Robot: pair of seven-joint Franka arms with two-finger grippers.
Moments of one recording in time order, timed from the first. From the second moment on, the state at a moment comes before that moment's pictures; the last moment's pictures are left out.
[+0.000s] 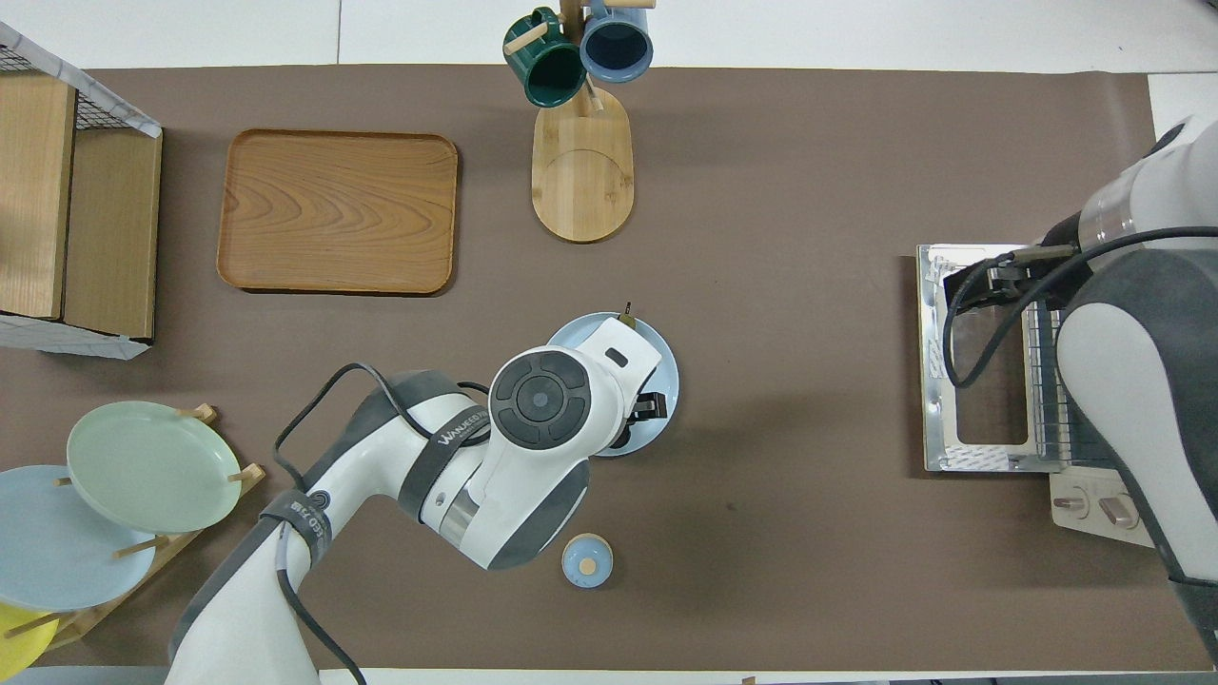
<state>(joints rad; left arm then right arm) -0.59 0.09 -0.04 -1.96 -0.12 2.11 -0.70 0.33 0.05 -0.19 -1.74 0.02 1.76 0.10</state>
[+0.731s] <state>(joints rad) -0.20 -0.03 -0.03 -1.78 -0.03 1.79 -0.27 0.75 0.40 -0.16 -1.48 0.01 1.95 0.63</state>
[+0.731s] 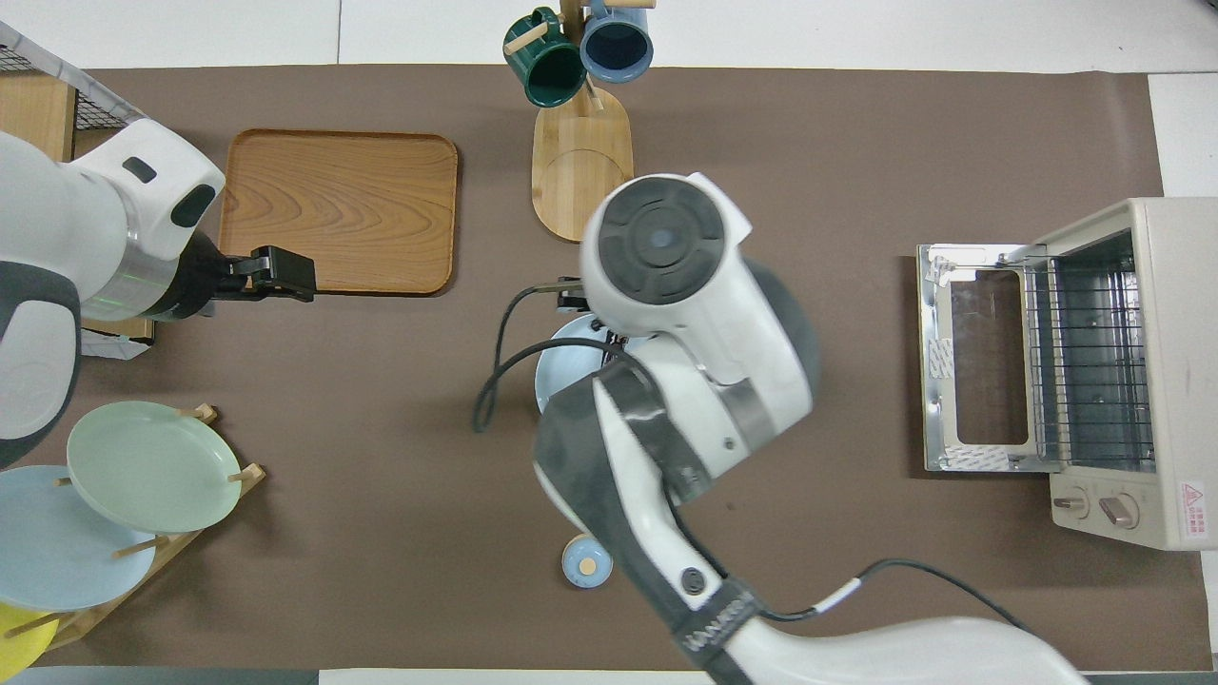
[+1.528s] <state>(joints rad) -0.15 -0.15 -0.04 -1.78 0.01 1.59 -0.17 0.90 0.54 -0.14 -1.63 -0.01 2.29 0.72</state>
